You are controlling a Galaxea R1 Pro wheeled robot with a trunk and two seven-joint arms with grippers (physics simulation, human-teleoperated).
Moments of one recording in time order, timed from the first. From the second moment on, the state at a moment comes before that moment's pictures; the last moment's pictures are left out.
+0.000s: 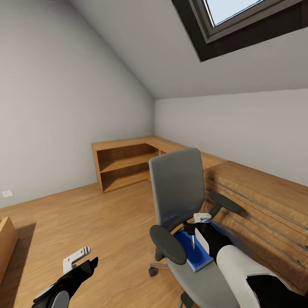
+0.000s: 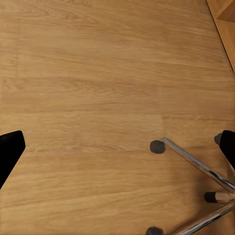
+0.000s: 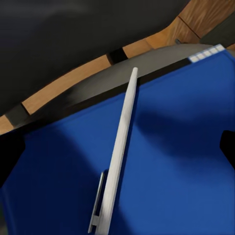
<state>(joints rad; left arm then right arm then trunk) 0.02 -0.05 0.10 -1.61 0.51 0.62 0.39 -0.83 0.06 0.04 -0.32 -0.01 0.35 -0.14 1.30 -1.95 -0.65</state>
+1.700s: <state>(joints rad) 0.02 -0.09 0.10 -1.61 0.51 0.61 0.39 -0.83 0.06 0.04 -0.32 -0.02 0.36 -0.13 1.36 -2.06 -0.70</state>
